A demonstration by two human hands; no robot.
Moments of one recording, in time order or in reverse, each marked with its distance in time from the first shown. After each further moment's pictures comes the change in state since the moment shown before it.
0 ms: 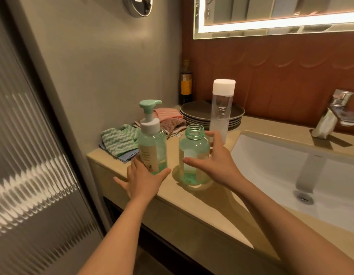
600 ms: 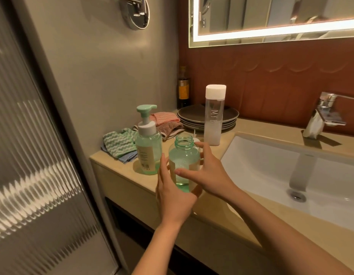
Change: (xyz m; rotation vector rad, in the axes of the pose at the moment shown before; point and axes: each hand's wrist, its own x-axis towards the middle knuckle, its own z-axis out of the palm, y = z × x) left_hand -0.099 0.048 0.005 -0.611 0.035 0.282; right_hand -0.033 -0.008 -0.003 -0.010 -0.098 0.004
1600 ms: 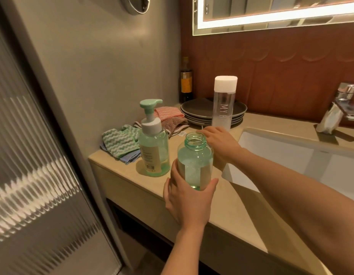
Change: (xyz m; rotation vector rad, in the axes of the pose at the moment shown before) left_hand 0.005 0.003 0.024 0.202 0.103 -0.238; right_hand 0.115 0.051 -0.017 -1.245 -0.235 -0.364
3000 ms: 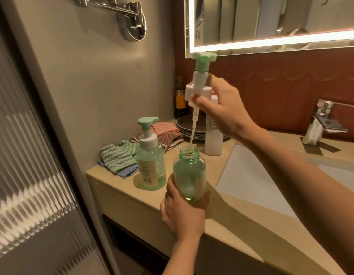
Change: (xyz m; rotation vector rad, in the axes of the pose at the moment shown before) left_hand -0.003 -0.003 -0.003 0.047 0.073 0.079; right_hand -0.036 -0.005 -0.151 0.953 0.751 0.114
